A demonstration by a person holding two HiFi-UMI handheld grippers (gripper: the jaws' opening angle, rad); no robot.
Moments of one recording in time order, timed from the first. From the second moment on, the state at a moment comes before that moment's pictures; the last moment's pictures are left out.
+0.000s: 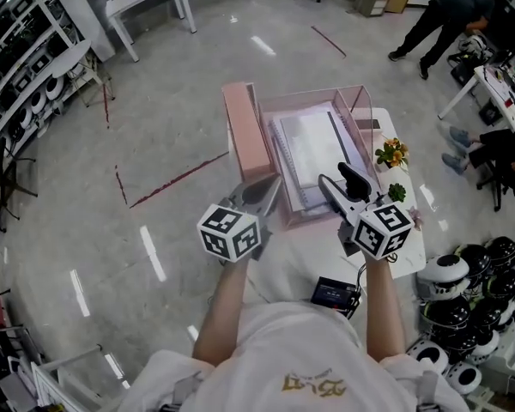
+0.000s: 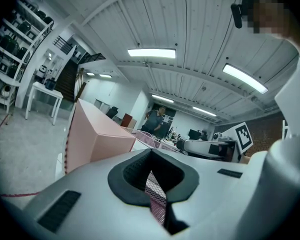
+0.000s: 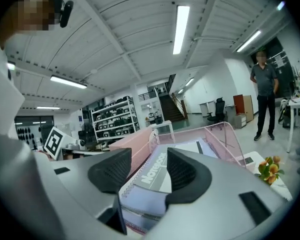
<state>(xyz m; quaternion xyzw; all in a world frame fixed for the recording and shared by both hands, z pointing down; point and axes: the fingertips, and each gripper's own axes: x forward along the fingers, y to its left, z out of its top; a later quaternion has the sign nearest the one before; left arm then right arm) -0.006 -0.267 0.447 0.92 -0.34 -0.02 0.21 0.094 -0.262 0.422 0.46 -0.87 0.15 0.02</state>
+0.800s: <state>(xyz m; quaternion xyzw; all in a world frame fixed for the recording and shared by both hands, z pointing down) 0.014 -0.254 0.447 0.93 -0.32 0.00 0.20 0.125 -0.226 0.454 0.53 -0.82 0.19 0.04</state>
